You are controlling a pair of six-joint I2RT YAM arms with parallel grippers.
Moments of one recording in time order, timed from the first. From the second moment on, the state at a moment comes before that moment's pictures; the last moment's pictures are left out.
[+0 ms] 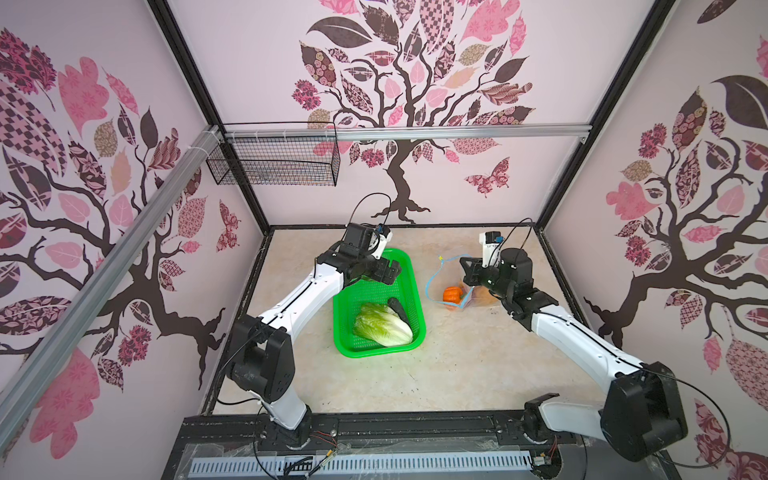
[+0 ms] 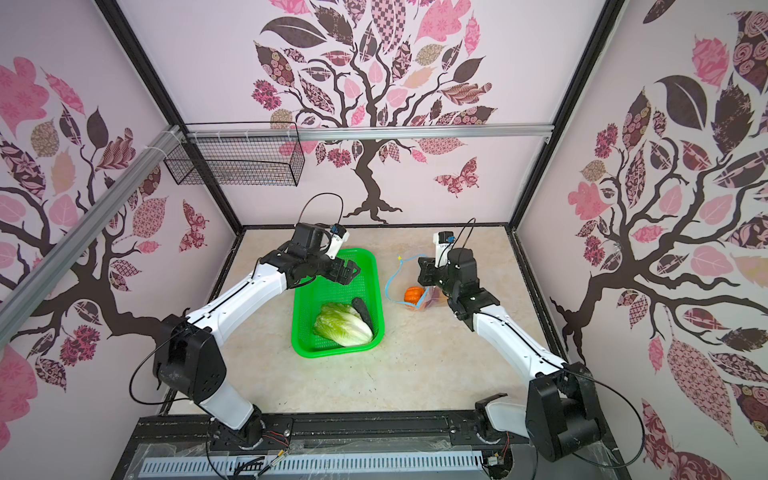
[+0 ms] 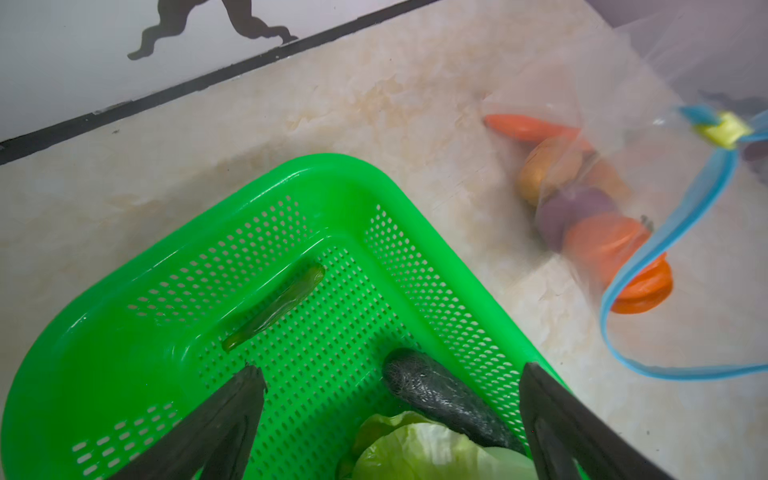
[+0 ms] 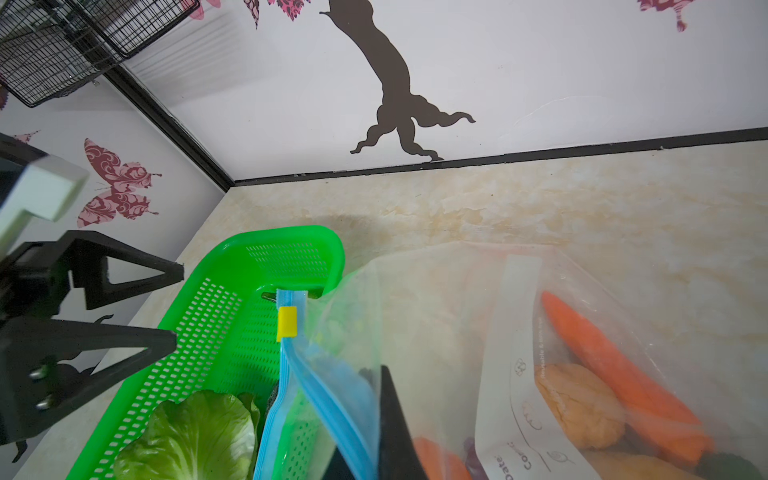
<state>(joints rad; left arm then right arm) -0.42 1.68 1.40 -0.53 0.20 0.07 0.30 1.27 0.85 0.08 -0.18 0.34</state>
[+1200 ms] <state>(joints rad) -0.39 2.15 1.59 -0.56 -0.01 0.40 0.30 1.25 0.85 0.08 -0.16 0.34</state>
